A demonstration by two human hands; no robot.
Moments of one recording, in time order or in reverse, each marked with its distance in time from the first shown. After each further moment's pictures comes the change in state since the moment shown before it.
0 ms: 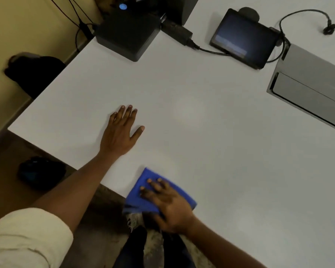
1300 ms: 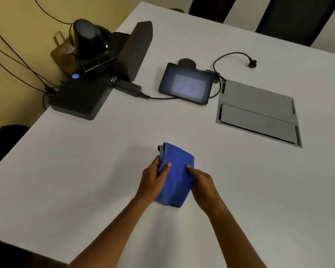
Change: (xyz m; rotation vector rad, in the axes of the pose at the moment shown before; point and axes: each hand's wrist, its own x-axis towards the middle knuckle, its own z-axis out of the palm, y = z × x) left_hand 0.049 0.225 -0.020 -1.112 -0.184 -0.166; right_hand 0.012 0.113 -0.193 1.178 0.835 0.997
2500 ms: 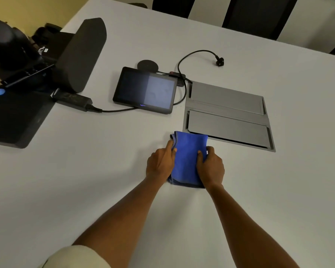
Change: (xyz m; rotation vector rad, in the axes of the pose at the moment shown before) left_hand 0.171 0.033 0.165 0.856 -0.074 0.216; right_hand 0.152 -0.072 -0.135 -0.981 0.581 -0.368
